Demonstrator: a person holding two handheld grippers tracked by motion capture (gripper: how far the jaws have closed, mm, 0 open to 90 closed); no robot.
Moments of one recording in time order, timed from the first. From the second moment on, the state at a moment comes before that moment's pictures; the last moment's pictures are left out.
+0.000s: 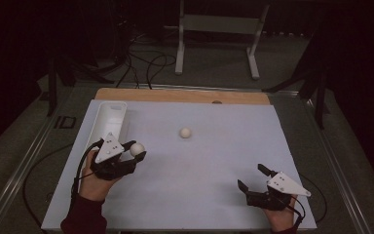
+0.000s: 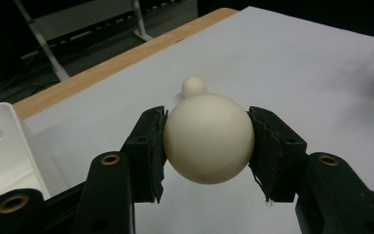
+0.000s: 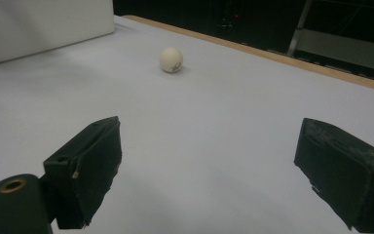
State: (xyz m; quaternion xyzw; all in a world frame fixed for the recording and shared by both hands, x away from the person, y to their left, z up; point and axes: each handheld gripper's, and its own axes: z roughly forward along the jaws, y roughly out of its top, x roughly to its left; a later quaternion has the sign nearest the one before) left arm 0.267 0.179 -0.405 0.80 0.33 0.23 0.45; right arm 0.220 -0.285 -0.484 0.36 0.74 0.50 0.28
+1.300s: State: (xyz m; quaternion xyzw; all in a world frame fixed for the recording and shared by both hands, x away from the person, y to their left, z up) left arm 0.267 0.207 -0.400 0.78 0.36 0.25 0.45; right arm 0.219 -0.286 -0.484 0.36 0.73 0.50 0.28
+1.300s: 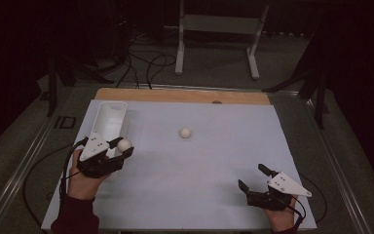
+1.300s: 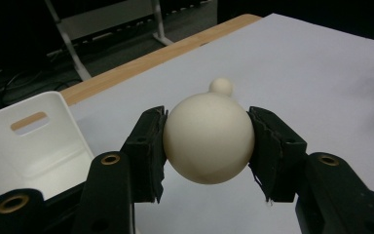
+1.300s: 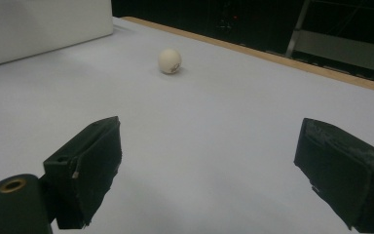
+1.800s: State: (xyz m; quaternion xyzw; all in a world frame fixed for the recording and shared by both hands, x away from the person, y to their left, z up) left arm 0.268 0.218 -0.400 0.77 0.37 0.25 0.45; right arm 0.219 -0.285 -0.484 0.36 0.73 0.50 0.28
